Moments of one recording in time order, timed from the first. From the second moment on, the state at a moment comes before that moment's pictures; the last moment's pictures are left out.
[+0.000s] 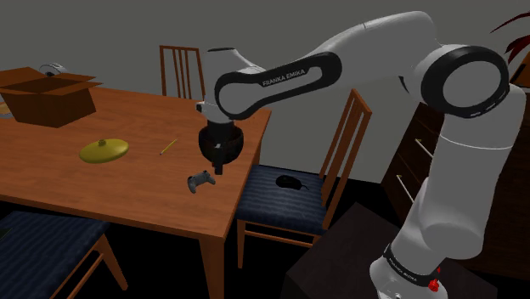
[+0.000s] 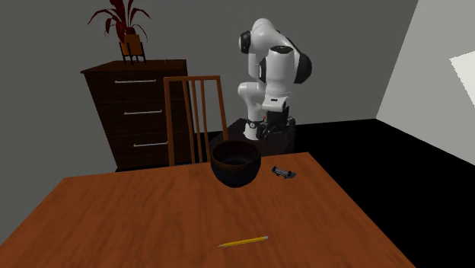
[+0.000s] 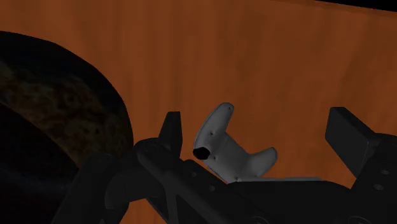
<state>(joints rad) 0.23 0.19 0.28 -1.80 -0.02 2.00 -0.32</state>
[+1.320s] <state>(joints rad) 0.30 0.43 0.31 -1.63 -0.11 2.09 -0.34</state>
